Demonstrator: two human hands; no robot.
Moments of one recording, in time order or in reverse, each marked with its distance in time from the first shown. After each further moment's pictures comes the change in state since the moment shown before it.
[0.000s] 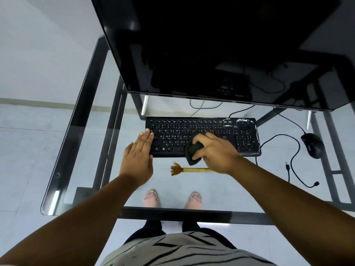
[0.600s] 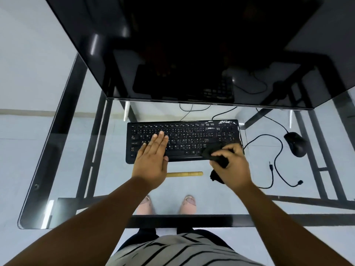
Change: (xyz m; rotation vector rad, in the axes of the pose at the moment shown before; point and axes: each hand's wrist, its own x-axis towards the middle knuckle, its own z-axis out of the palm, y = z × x) left_hand 0.022 0.083 0.017 -0.035 -0.008 0.094; right_hand -0.083 0.032 0.030 0.463 0.506 0.678
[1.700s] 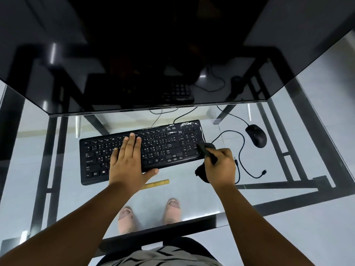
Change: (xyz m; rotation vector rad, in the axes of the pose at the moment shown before) left_hand 0.042 0.046 0.014 0.213 -0.073 -0.036; right_hand 0.004 0.044 -0.026 0.015 0.228 0.366
